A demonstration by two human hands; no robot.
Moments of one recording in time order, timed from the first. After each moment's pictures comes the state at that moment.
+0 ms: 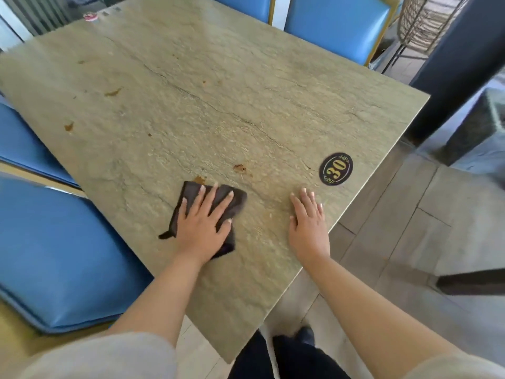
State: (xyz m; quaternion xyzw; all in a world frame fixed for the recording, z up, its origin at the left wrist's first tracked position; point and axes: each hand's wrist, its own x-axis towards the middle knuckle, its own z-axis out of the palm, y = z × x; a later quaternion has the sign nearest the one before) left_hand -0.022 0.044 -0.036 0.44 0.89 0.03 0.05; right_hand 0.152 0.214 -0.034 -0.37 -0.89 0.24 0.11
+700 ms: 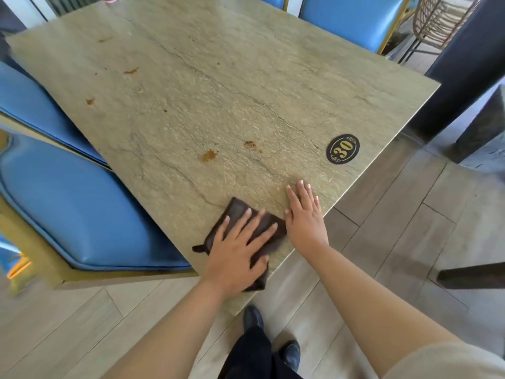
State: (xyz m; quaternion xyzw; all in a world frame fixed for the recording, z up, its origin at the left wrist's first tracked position) left_hand 0.099 -0.003 -0.036 0.55 0.83 0.07 0.03; right_hand 0.175 0.175 -0.029 -0.32 -0.92 0.23 0.05
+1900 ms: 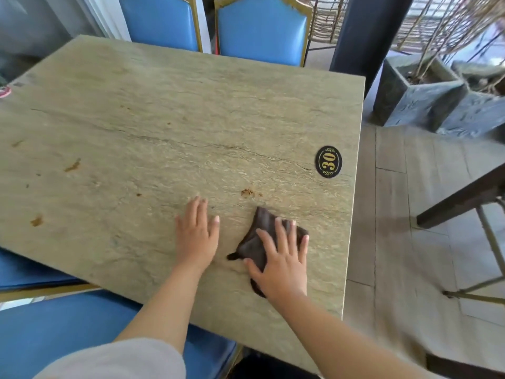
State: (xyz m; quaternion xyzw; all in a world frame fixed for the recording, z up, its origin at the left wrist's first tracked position) left_hand -0.144 0.056 -0.028 0.50 0.84 0.19 0.08; right_hand 0.054 0.074 -0.026 -0.53 -0.83 0.14 0.04
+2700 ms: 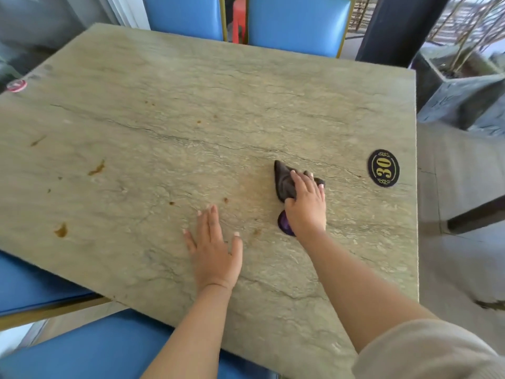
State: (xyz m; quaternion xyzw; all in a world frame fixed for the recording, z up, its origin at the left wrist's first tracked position) left_hand -0.186 0.040 -0.031 0.43 0.88 0.20 0.08; right_hand -0.060 0.193 -0.020 -0.59 -0.76 0.23 0.18
